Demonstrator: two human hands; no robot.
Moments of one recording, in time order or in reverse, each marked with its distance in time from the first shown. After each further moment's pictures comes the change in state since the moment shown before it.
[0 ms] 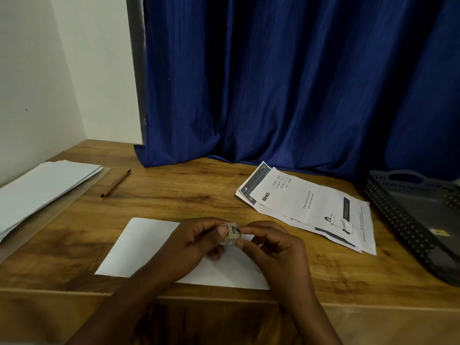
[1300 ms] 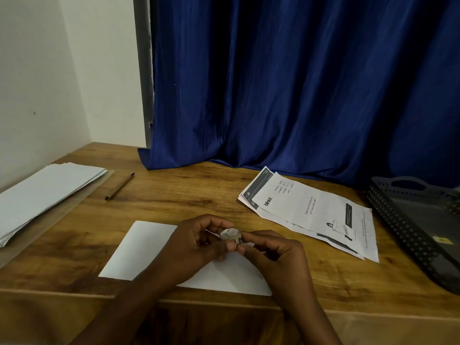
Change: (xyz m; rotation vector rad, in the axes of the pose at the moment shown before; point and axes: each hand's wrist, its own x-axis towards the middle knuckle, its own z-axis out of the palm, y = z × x) left_hand 0.001 0.001 -0.001 -0.033 0.080 -0.015; right_hand 0.001 0.009 0.000 -0.024 -0.066 0.115
